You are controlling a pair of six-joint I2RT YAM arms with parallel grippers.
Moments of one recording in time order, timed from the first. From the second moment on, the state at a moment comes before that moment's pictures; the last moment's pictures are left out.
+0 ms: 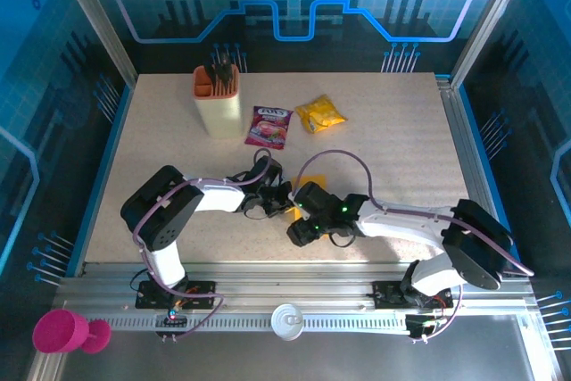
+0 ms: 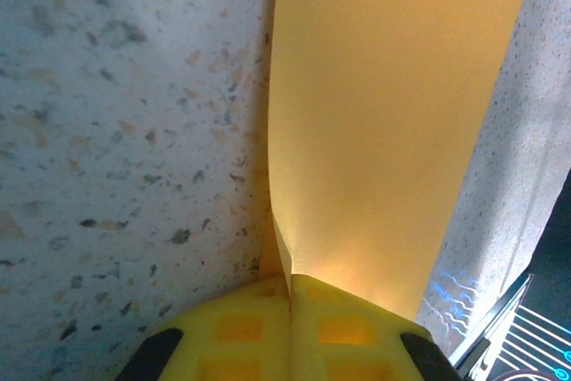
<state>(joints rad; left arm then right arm) -0.64 1.79 0.79 0.10 0.41 -1.09 1.00 1.45 0.79 -0.43 -0.01 0.35</state>
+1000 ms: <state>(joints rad) -0.61 1.79 0.79 0.11 0.43 -1.11 0.96 1.52 0.84 -0.42 0.05 0.35</state>
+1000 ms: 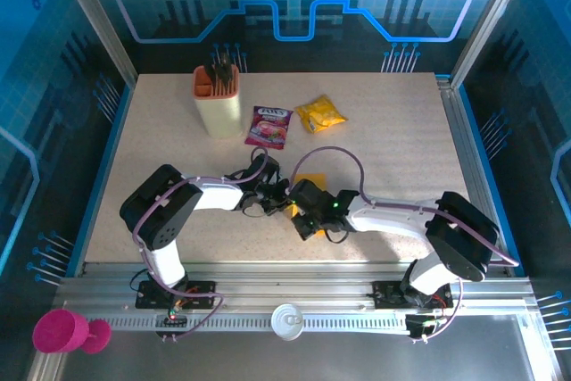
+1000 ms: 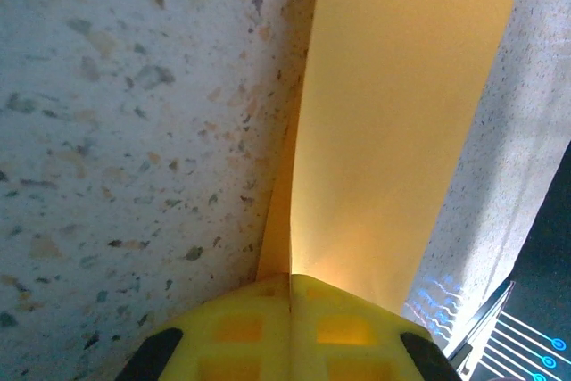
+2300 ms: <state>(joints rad) -0.55 2.04 1.23 -0.27 0.51 -0.67 0.81 1.53 0.82 -0.35 -0.25 0.30</state>
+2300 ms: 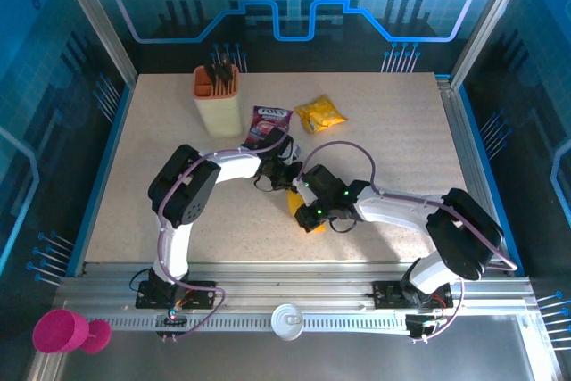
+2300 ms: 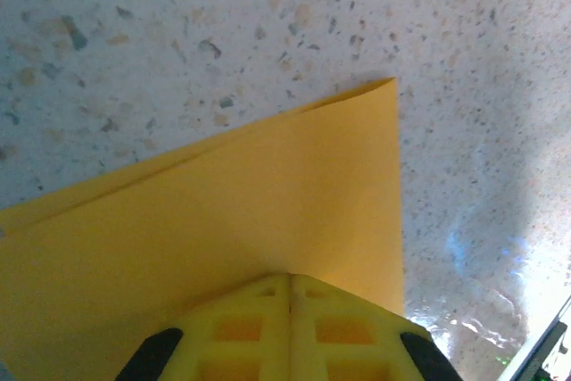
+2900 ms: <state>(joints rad) -0.55 2.05 1.25 -0.28 0.51 -0.61 0.62 1.61 0.85 -0.35 -0.29 0.23</state>
